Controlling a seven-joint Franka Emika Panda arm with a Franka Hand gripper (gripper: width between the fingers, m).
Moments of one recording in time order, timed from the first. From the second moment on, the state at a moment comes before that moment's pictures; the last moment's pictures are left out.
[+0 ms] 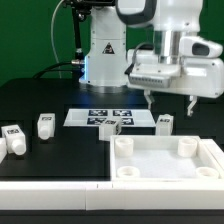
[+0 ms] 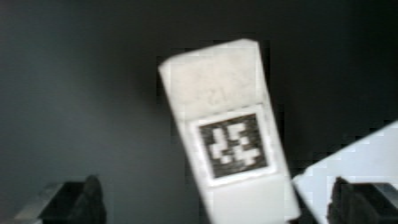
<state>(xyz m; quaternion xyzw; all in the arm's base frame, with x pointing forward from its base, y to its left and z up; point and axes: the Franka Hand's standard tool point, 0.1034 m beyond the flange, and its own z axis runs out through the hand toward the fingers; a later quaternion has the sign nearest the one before) 0.416 0.117 0.049 0.34 0.94 0.01 0.06</state>
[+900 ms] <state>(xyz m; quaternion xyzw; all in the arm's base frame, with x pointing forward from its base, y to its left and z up) 0.456 0.143 0.068 0.67 0.73 0.05 0.07</state>
